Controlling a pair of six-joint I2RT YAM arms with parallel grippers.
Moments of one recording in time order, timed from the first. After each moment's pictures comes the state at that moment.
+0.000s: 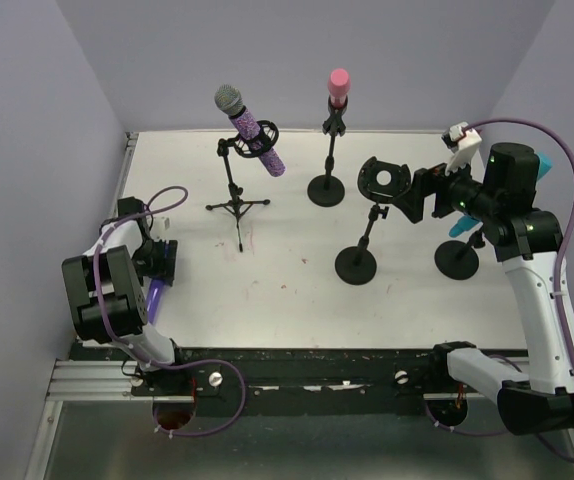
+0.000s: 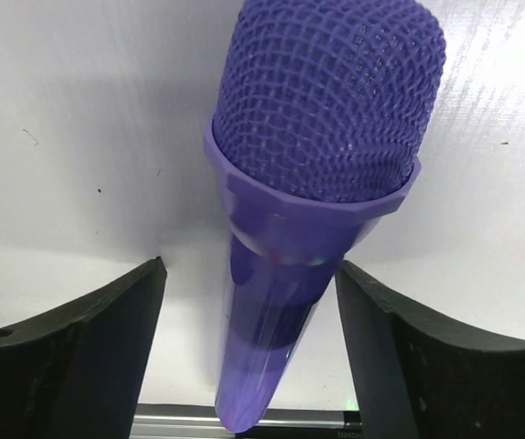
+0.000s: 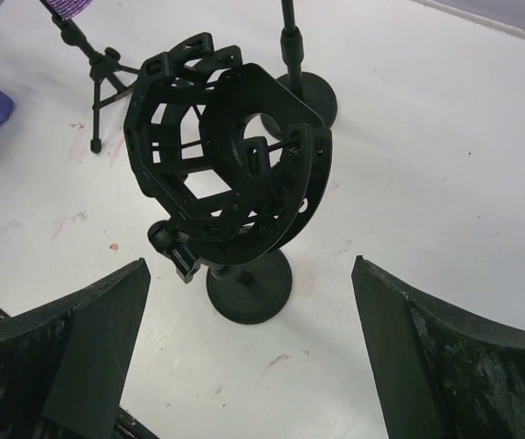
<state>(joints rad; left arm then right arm) 0.28 1.61 0.93 -0.73 0.03 0.25 0.09 1.07 1.36 -0.75 -0.46 -0.10</state>
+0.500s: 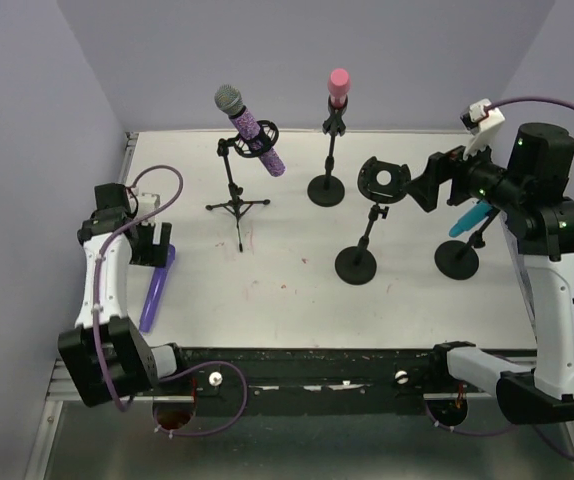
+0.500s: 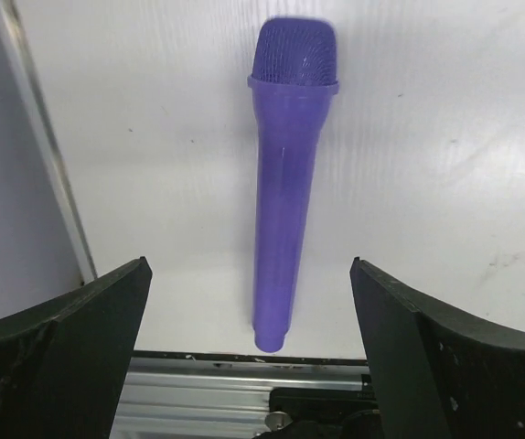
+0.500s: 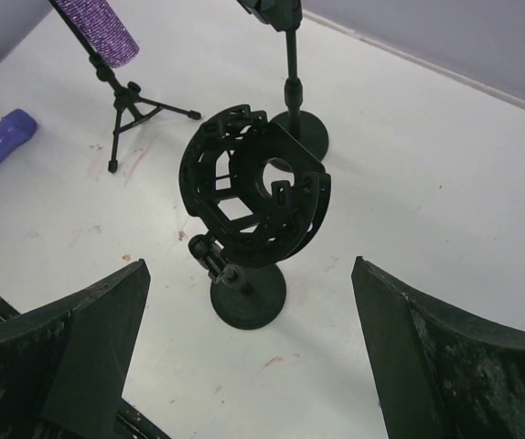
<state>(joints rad) 0.28 1.32 1.00 -0.88 0.04 0.34 0.09 1.13 1.63 -0.92 -0.46 -0.13</state>
